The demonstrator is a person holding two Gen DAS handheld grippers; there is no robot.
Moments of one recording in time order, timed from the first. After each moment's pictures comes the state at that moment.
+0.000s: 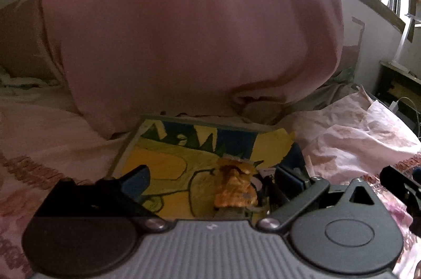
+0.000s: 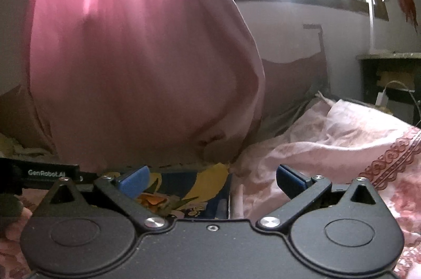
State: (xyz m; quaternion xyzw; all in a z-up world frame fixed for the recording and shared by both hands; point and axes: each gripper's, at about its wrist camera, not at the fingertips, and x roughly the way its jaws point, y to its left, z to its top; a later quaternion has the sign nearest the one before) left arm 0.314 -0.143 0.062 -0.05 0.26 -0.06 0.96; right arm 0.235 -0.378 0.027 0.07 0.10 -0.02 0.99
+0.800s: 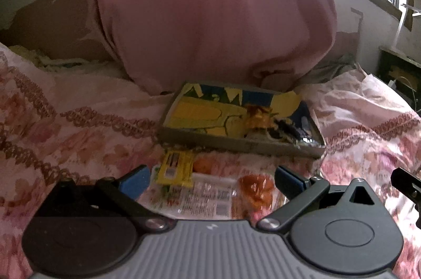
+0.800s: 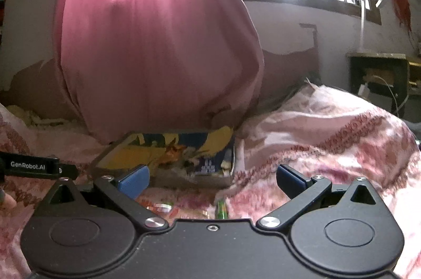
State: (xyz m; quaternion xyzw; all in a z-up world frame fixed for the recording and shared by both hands) left arm 0.157 -0.096 0.041 -0.04 0.28 -0.03 0.96; right arm 0.087 -0.334 0.007 0.05 0.13 -0.02 0.99
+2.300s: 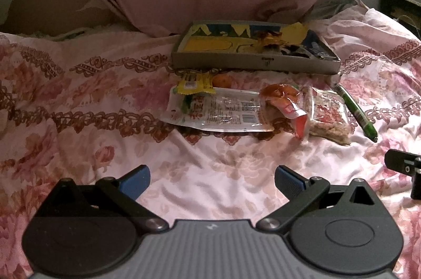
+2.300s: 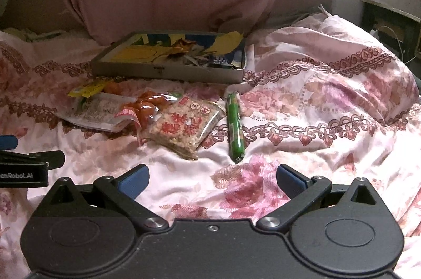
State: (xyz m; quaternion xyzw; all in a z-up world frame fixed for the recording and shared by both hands) left arm 0.117 -0.079 -0.033 0.03 0.36 -0.03 0.93; right arm 0.083 -0.290 -0.052 -0.01 0.32 -0.02 0.95
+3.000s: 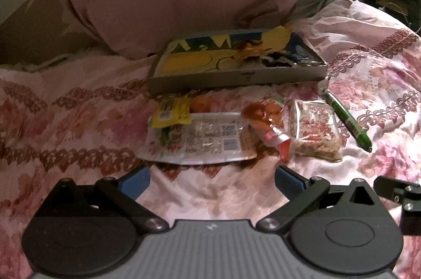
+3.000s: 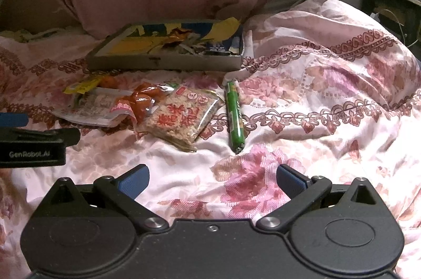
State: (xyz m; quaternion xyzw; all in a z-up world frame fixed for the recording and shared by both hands) left arm 0.147 -0.111 -0.021 0.08 0.34 -0.06 0.93; right arm 0.092 -0.297 -0.057 0.02 0.35 -0.03 0.94
